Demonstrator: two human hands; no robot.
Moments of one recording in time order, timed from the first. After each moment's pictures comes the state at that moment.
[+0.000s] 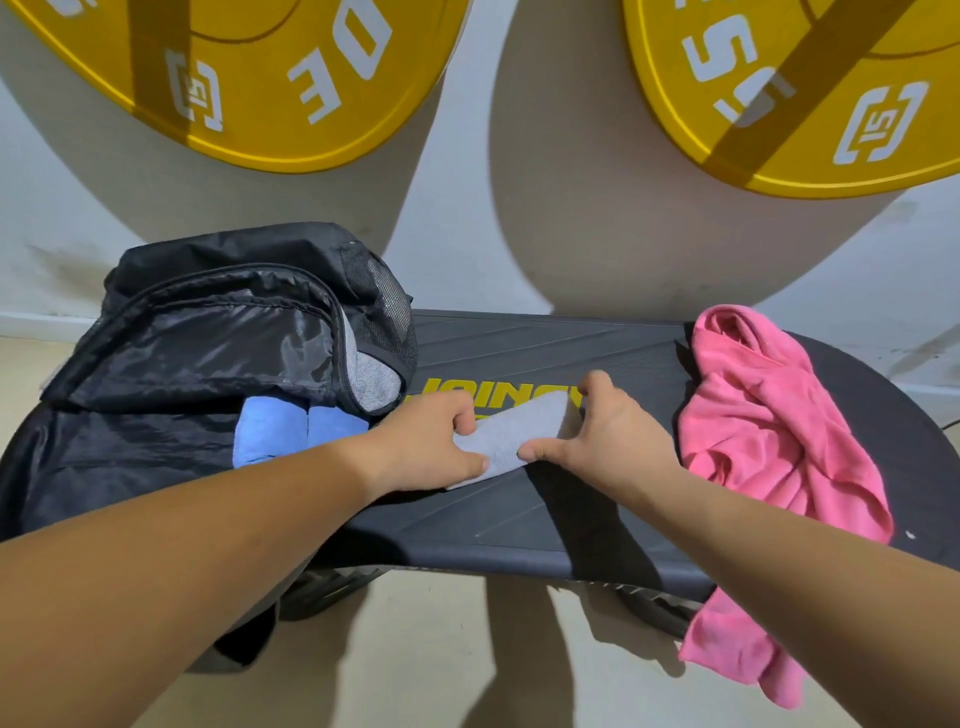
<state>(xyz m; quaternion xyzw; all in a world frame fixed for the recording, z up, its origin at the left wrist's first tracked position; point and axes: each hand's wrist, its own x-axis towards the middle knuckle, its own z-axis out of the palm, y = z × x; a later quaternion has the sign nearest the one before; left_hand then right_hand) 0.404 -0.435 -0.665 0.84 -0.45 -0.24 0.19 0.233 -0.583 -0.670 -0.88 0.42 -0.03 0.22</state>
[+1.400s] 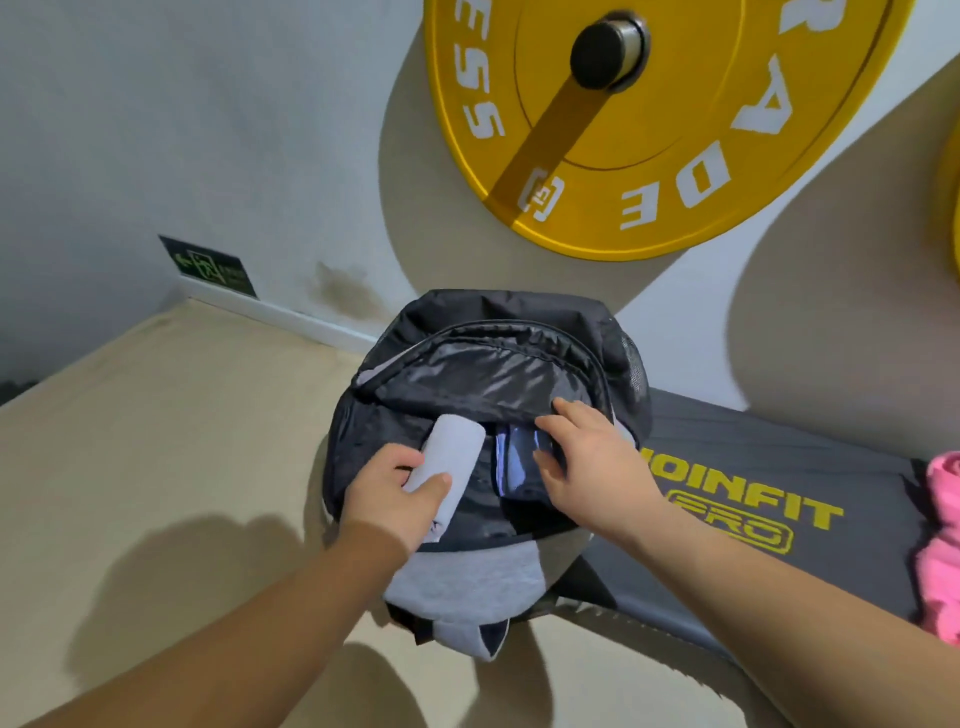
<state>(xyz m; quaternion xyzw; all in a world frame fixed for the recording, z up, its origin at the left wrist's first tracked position) 0.470 -0.180 -0.618 0.85 -0.02 -0.14 0.50 0.397 -0.395 -0.615 -0.98 0.10 -0.12 0.13</state>
